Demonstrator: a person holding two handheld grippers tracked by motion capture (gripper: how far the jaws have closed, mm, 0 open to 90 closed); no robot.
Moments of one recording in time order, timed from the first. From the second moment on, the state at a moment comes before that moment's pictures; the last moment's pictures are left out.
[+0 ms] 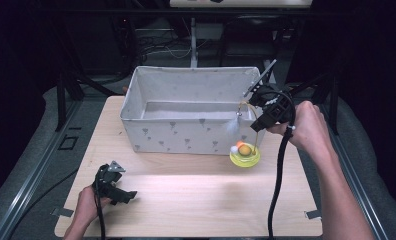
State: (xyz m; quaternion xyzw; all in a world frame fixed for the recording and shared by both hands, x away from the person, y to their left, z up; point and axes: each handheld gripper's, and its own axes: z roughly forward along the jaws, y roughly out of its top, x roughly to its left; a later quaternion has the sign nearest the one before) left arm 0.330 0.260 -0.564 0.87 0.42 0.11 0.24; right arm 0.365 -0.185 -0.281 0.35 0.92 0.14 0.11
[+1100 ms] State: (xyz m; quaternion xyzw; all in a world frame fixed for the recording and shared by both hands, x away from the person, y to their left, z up) left arm 0.331 0.261 -0.563 0.87 0.41 0.11 0.25; right arm 0.378 -0.174 -0.244 0.34 0.92 0.16 0.10
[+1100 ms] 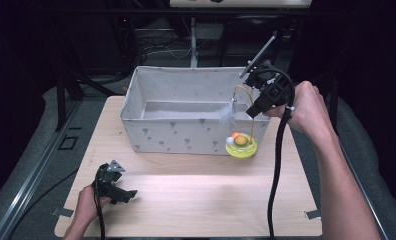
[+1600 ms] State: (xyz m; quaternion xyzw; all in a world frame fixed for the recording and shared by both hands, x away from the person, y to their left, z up) left arm 0.331 0.260 -0.563 0.87 0.41 0.11 0.25; right arm 0.380 -0.175 -0.223 0.34 0.92 0.16 0.10
